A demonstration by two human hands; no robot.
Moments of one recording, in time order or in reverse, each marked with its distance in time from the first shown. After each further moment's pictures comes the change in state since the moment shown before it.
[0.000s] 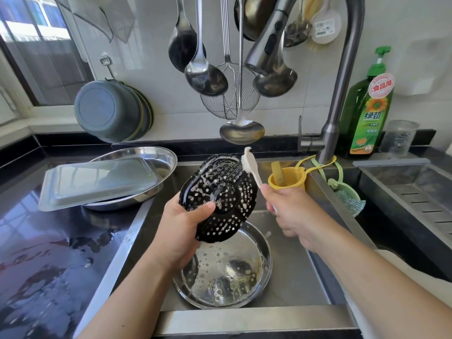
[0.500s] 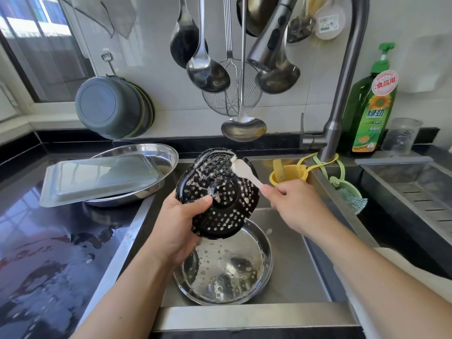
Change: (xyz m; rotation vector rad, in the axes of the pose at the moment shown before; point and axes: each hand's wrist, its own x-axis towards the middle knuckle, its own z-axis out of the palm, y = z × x) left_hand -0.001 0.008 0.000 -0.059 0.018 -0.056; right_hand -0.008 -0.009 -0.006 -0.434 0.152 -0.285
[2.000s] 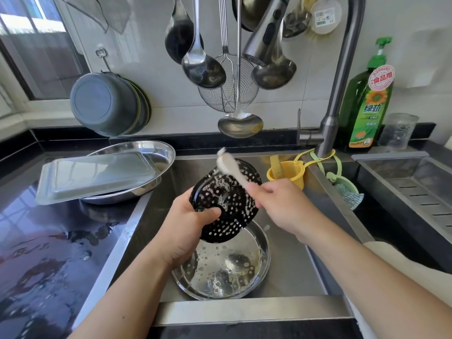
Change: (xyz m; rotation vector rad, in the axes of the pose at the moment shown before) left_hand 0.003 -0.017 -0.004 0.347 -0.005 0.034; right_hand -0.009 -0.011 0.006 0.157 -0.129 0.027
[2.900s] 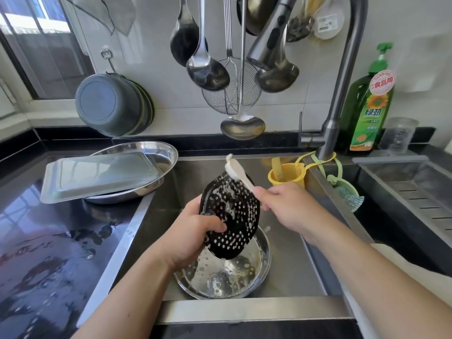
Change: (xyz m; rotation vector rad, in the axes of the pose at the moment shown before) left_hand -0.007 0.008 0.003 0.028 -0.138 -0.154; right_hand -0.006 -0.004 -0.010 -0.021 -0.046 0.069
